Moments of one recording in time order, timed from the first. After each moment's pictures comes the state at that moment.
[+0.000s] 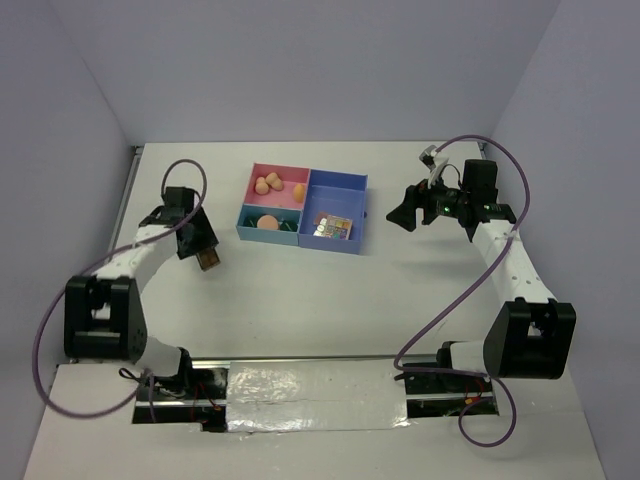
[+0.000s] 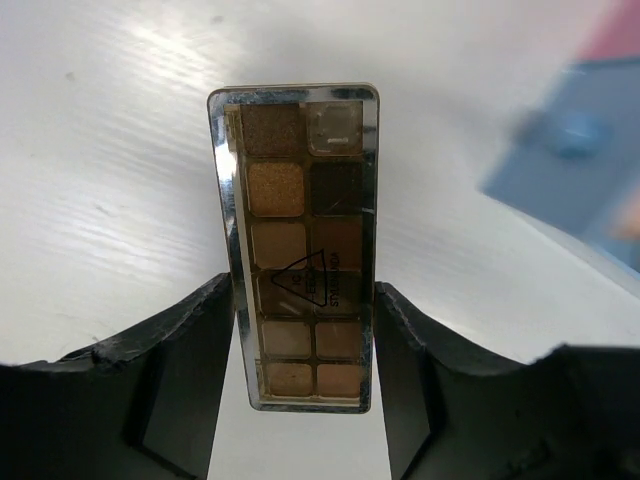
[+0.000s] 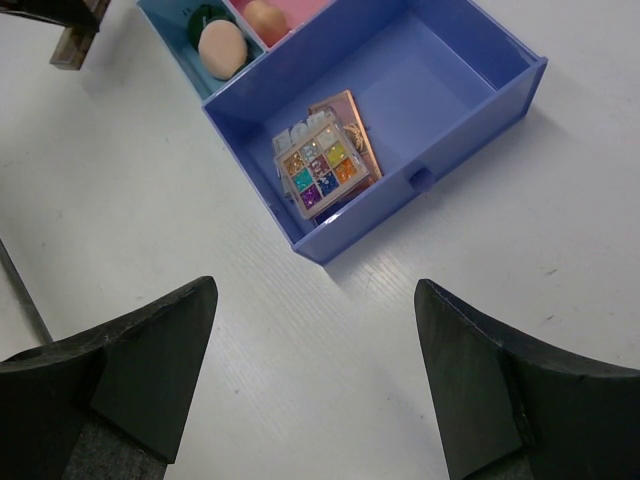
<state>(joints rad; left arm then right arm) -0.01 1.53 0.95 -0.49 -0.14 -0.49 -0.06 1.31 1.05 -0.37 -0.87 -0.26</state>
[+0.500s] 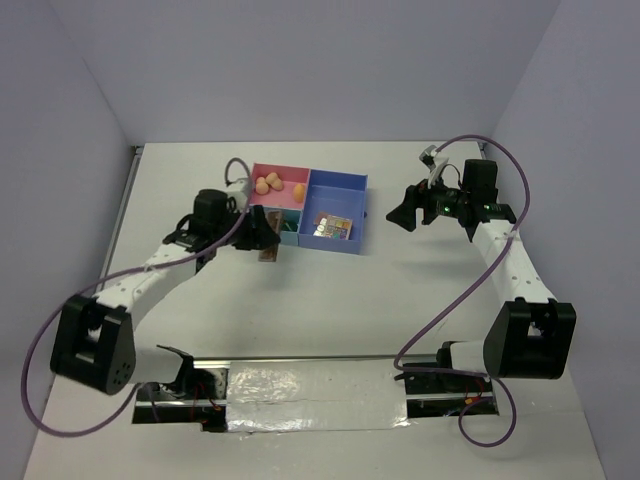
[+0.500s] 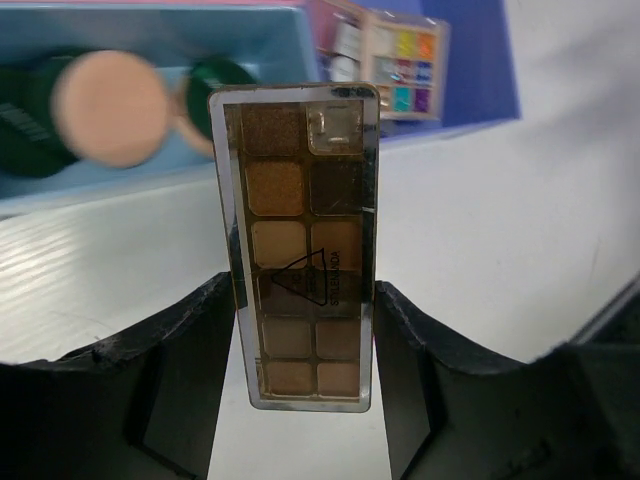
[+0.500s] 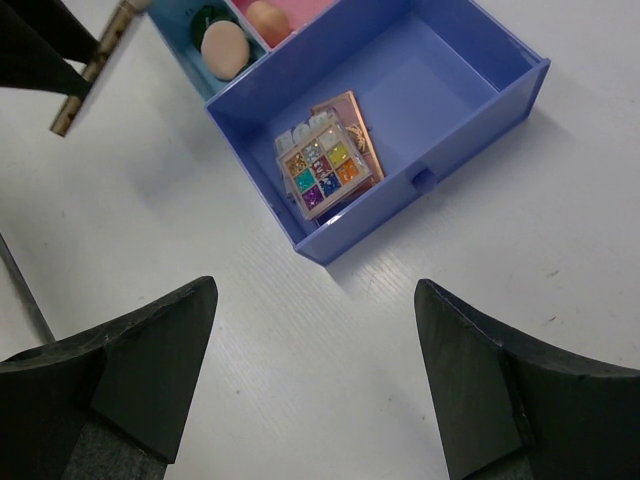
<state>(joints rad) -0.27 1.27 0.81 -0.15 0.36 -0.37 -0.06 1.31 1.05 -0.37 -0.87 -0.26</state>
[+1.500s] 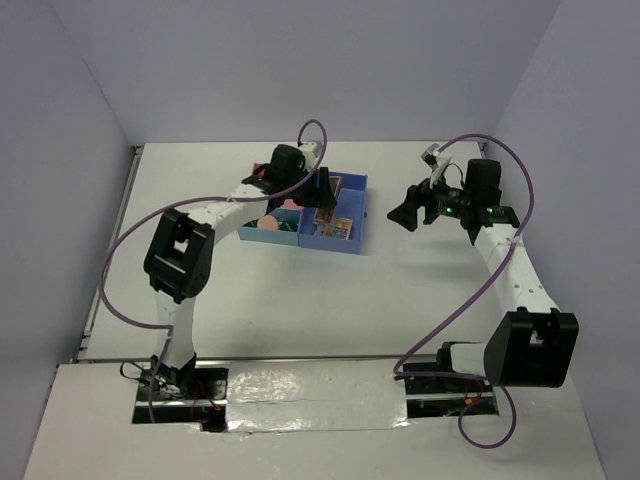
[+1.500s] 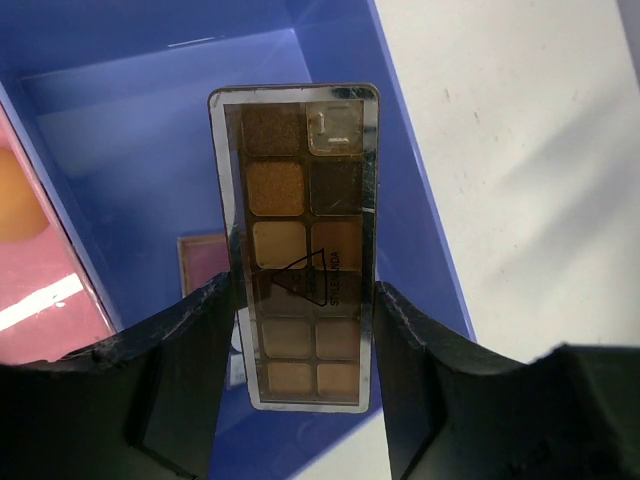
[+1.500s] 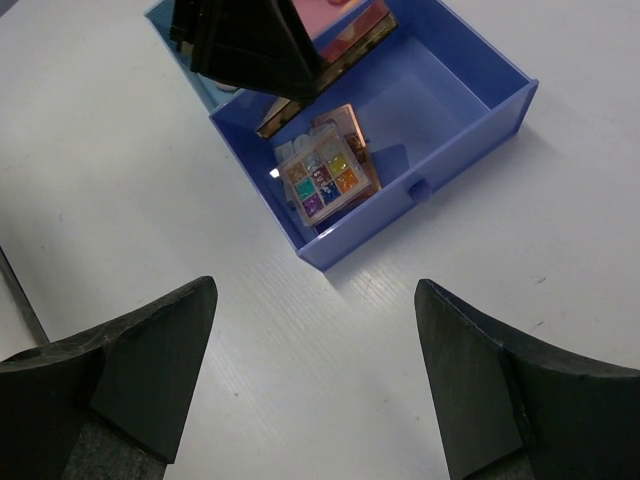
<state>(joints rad) -0.49 2.01 1.55 -0.14 0.33 -0.37 -0.06 1.27 1.05 -0.37 -0.87 -0.26</state>
